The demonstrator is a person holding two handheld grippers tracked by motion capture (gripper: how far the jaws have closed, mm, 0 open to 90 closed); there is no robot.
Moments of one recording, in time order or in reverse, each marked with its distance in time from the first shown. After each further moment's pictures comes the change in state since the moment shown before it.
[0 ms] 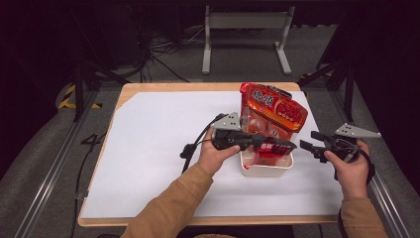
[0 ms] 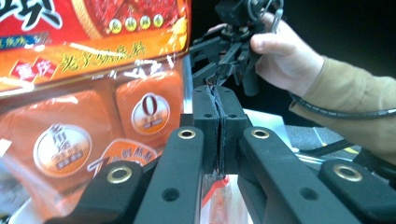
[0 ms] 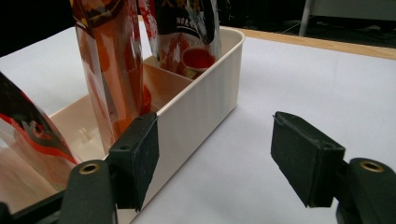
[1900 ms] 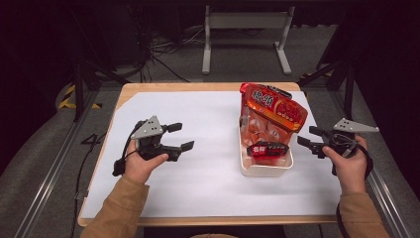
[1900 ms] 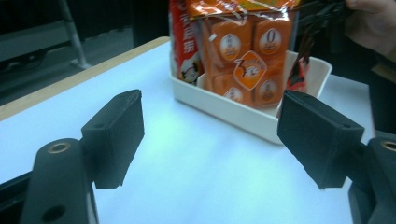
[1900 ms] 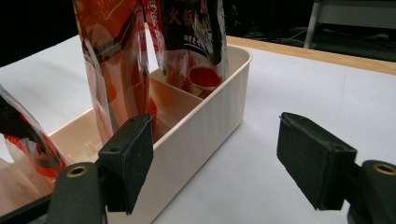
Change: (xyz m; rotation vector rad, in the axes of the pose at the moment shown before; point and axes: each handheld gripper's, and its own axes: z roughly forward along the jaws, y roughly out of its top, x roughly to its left) left arm -0.009 -0.047 -0.182 0.041 0.421 -0.064; right arm 0.000 0.013 0.006 -0.016 0.025 -0.016
